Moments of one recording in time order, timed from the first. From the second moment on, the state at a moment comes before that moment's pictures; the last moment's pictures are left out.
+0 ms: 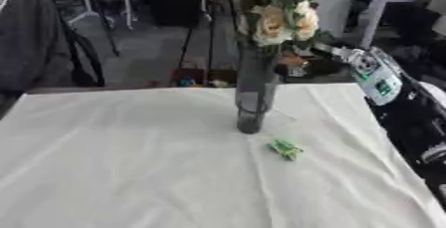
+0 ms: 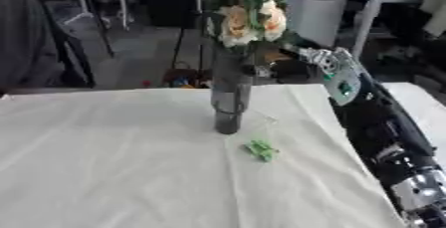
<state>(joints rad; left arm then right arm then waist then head) -0.35 0.32 0.00 -1.81 -0.06 -0.17 0.31 -0.96 -0.51 0.05 -0.86 0.60 -0.35 0.48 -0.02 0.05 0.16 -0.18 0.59</state>
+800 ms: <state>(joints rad) -0.35 0.32 0.00 -1.81 -0.06 -0.17 0.31 -0.97 -0.48 0.05 -0.85 0.73 -0.29 0.33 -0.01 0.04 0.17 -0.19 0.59</state>
